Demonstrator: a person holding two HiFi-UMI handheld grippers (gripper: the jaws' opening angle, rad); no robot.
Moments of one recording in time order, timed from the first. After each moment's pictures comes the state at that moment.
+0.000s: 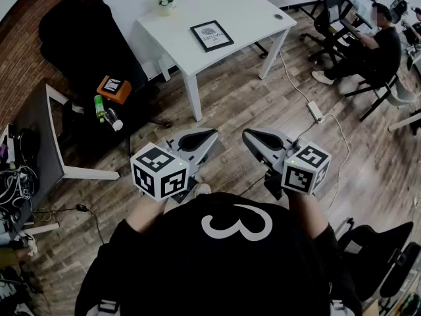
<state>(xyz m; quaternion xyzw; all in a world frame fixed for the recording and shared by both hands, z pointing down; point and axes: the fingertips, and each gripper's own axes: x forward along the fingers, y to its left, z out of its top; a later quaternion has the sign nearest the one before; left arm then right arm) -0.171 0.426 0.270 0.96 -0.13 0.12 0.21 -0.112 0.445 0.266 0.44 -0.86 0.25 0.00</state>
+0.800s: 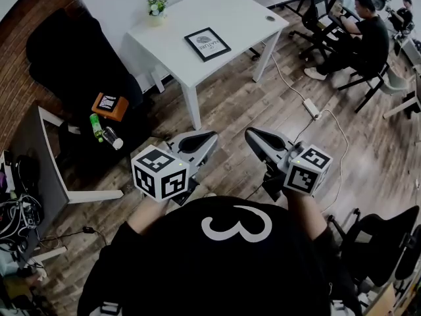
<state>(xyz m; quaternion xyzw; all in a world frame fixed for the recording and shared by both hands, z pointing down) -0.196 0.373 0.278 0.96 -0.09 0.12 0.22 -0.128 0.396 0.259 0.49 -0.83 0.25 -0.07</state>
